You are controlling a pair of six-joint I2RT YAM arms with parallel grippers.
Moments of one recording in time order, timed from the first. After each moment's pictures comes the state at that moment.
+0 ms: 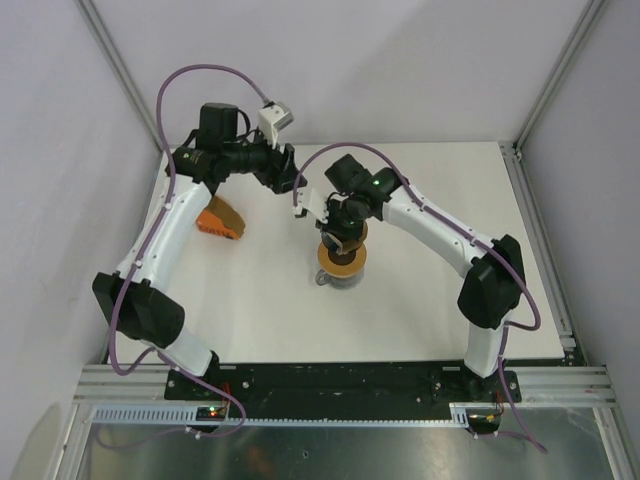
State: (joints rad) left arm -0.28 1.59 1.73 -0.72 0.68 0.24; right arm 0.75 1.87 1.78 -1.00 -0.26 -0.68
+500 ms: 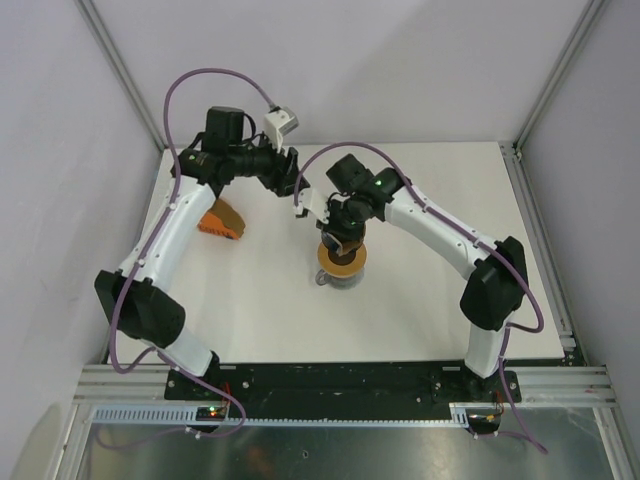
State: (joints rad) left arm -0.30 1.60 1.70 -0.72 0.69 0.25; right arm 0.75 1.85 1.78 -1.00 -0.26 -0.67
